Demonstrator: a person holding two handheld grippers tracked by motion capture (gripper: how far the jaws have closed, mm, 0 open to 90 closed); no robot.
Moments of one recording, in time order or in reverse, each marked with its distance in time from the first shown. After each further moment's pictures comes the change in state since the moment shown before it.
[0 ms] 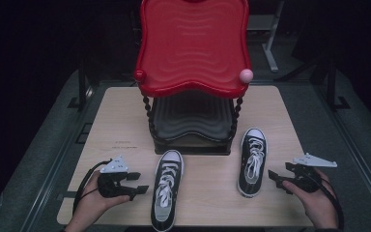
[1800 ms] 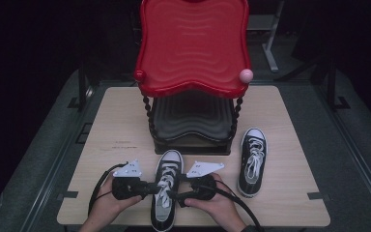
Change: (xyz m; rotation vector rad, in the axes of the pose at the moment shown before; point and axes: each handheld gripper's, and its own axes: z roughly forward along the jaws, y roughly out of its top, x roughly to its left) left arm -0.019 0.008 0.029 -0.028 -0.157 0.059; right arm 0.235 0.038 0.089 -0.032 0.614 -0.278
